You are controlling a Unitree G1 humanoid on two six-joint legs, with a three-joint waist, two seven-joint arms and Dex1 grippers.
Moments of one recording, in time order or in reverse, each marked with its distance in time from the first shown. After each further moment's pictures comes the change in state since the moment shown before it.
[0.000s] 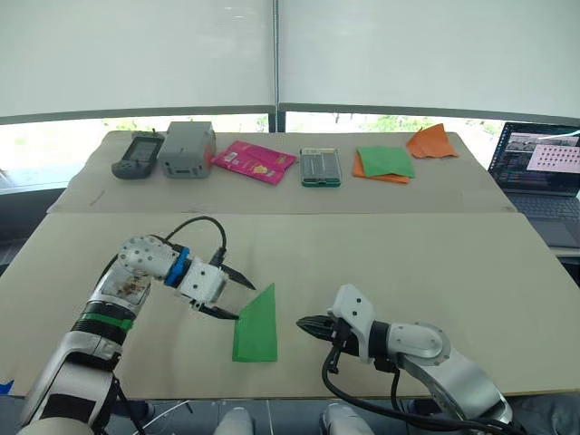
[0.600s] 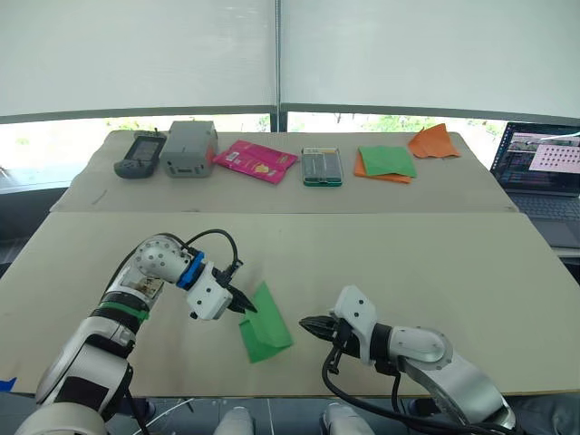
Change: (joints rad) left arm -0.092 -0.040 -0.114 0.172 0.004 -0.298 0.013; right arm 0.021 0.000 -0.007 -0.021 0.001 0.017 -0.037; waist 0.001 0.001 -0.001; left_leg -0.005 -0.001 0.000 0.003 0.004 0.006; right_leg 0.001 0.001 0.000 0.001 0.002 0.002
